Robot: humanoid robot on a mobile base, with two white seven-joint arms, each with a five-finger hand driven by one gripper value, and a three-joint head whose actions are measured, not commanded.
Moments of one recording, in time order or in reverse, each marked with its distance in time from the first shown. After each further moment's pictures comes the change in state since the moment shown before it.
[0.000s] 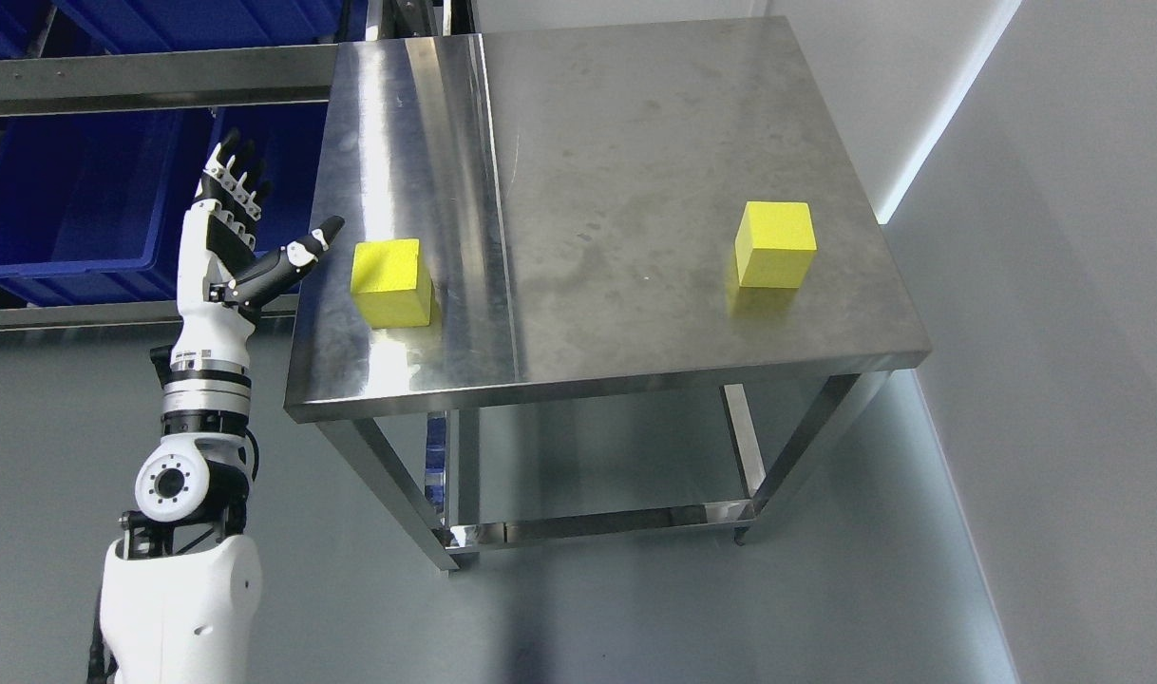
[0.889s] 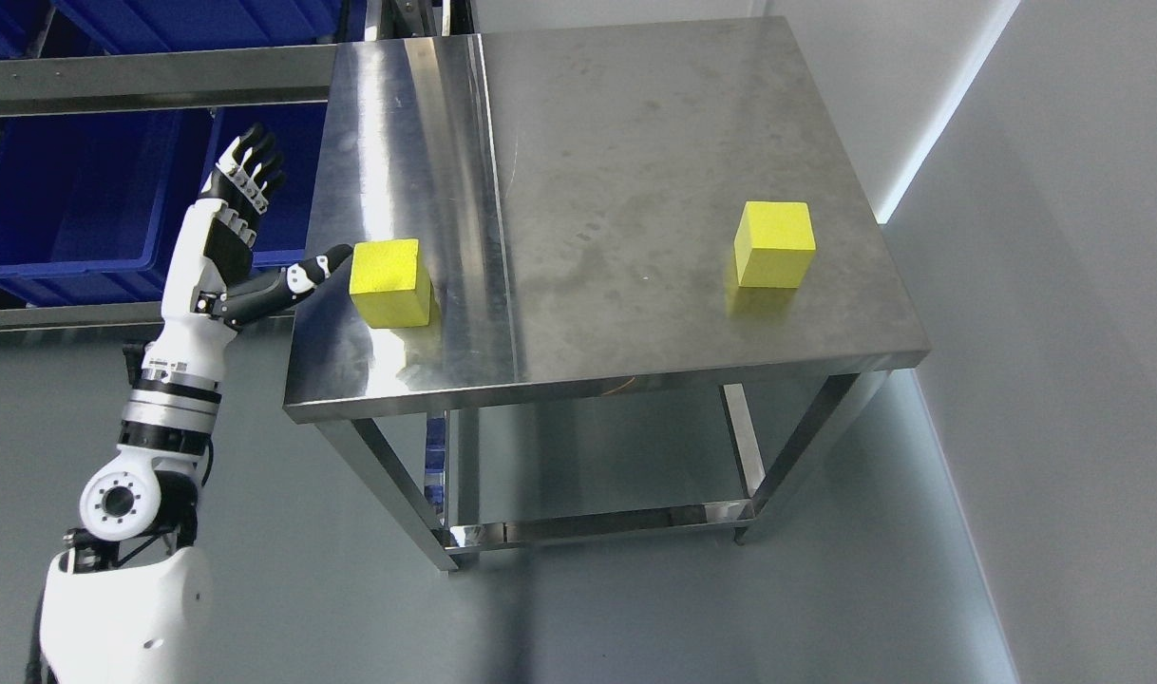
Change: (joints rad) left arm 0.062 0.122 0.048 -0.003 0.000 -0.172 -0.307; right arm 0.000 0.000 0.000 0.000 -0.030 0.000 0.000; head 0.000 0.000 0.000
